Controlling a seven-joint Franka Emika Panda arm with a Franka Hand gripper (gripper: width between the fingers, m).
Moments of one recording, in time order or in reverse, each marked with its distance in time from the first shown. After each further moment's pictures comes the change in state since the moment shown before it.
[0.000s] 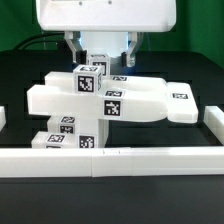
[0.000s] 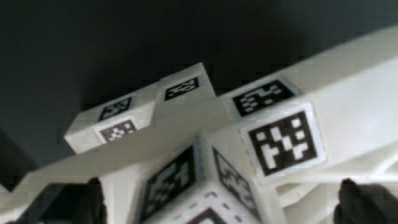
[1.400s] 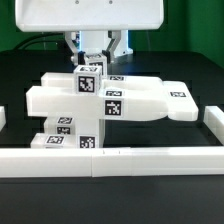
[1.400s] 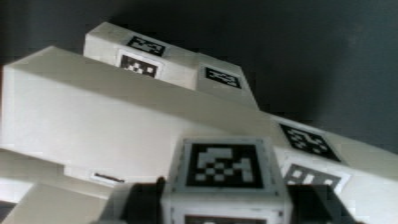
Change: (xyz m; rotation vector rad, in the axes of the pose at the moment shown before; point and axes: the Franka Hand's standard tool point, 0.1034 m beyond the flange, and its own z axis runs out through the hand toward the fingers) arm 0.005 0.013 -0.001 -0.006 0.001 -0.594
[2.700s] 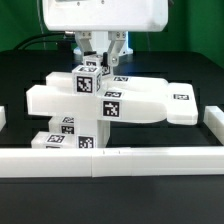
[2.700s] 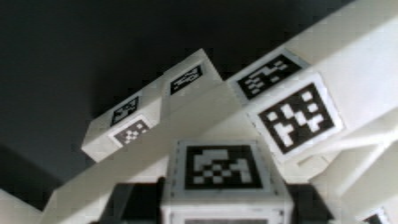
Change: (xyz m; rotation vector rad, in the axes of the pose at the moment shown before) arm 0.004 -0.008 0.001 0.005 0.055 1.006
